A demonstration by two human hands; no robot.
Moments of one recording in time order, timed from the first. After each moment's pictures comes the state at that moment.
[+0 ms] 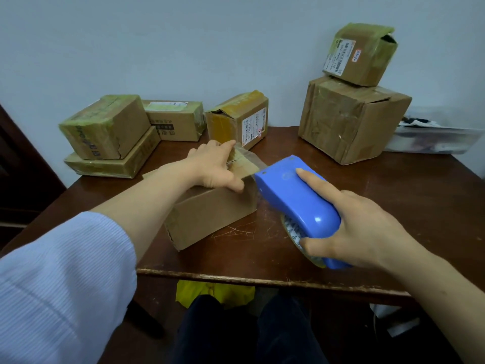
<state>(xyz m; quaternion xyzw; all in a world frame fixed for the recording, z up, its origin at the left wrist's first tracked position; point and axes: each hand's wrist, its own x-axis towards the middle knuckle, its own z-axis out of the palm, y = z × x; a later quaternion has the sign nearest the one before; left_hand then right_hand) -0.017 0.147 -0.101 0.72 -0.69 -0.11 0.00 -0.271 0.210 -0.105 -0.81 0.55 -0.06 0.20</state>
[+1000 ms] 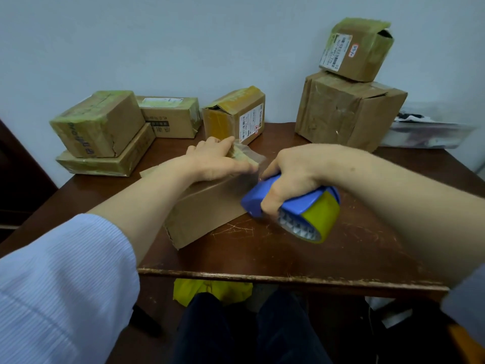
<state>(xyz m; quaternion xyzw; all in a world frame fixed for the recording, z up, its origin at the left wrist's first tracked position) -0.022 0.144 -0.102 0.74 -0.66 -0.14 0.03 -0.191 0.170 -0.047 -0.84 0.48 0.19 0.15</state>
